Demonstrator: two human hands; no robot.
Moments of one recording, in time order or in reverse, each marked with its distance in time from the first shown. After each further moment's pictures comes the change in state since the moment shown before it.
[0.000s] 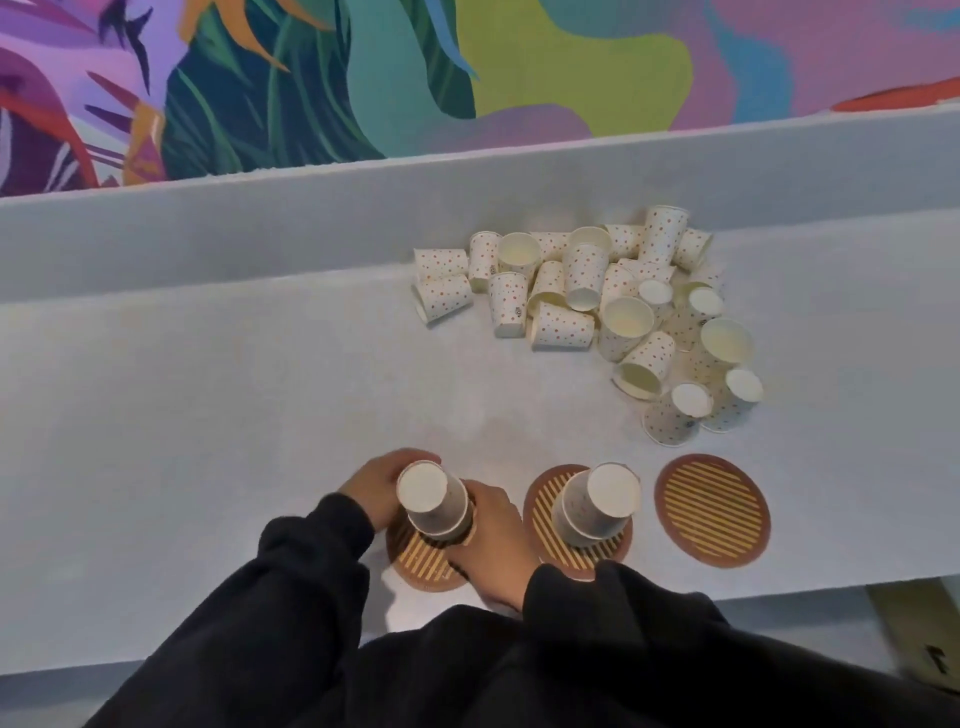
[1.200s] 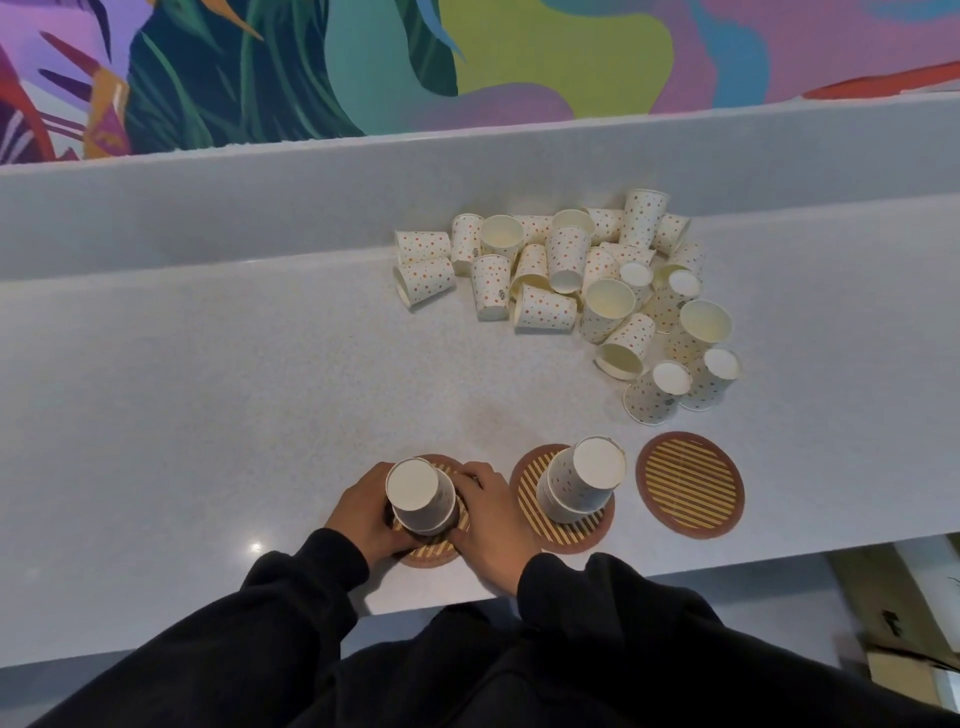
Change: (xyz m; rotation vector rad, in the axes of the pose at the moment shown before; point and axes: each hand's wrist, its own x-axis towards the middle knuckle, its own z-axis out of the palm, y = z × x) left_hand -0.017 -0.056 0.026 0.332 0.103 0.278; right_hand 0.000 0.027 -0.001 -0.293 0.055 -0.207
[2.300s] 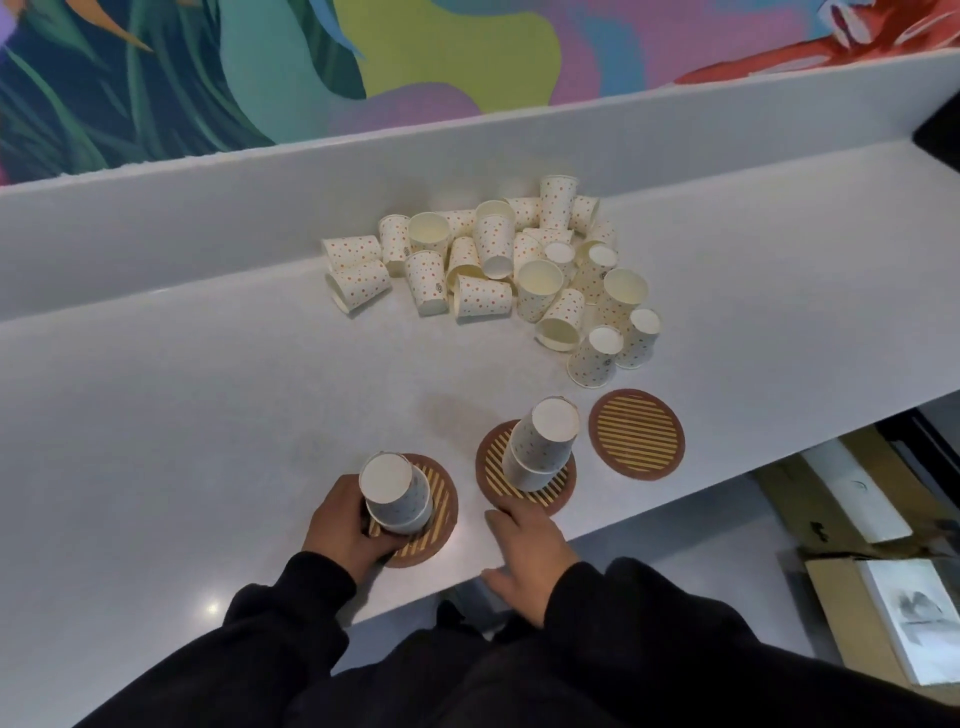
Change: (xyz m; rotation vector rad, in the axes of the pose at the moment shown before) left_hand -0.005 -0.015 0.013 -0.036 0.028 -0.008; right_hand -0.089 0.027 -0.008 -0.315 -0.030 0.137
